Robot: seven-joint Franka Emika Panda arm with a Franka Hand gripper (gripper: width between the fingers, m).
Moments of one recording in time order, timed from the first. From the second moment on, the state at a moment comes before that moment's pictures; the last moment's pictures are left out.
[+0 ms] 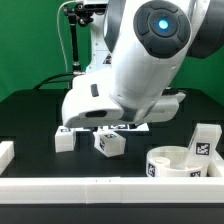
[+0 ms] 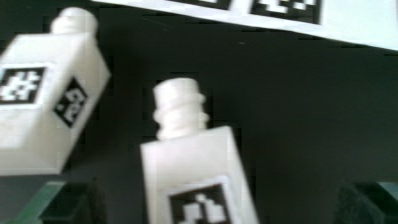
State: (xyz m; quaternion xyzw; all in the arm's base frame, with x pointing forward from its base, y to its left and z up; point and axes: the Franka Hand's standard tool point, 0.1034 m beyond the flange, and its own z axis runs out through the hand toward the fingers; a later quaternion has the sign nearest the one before) arm 0.502 -0.012 0.043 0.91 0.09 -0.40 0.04
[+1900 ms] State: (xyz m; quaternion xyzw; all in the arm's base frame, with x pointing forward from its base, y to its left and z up) arm 0.507 -0.025 0.016 0.89 0.09 -0.45 0.05
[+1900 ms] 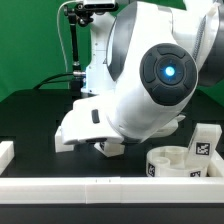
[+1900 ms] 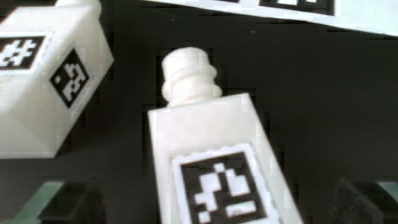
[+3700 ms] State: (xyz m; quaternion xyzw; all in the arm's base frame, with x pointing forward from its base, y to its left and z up) arm 0.515 -0.038 0.048 0.89 0.07 -0.45 0.04
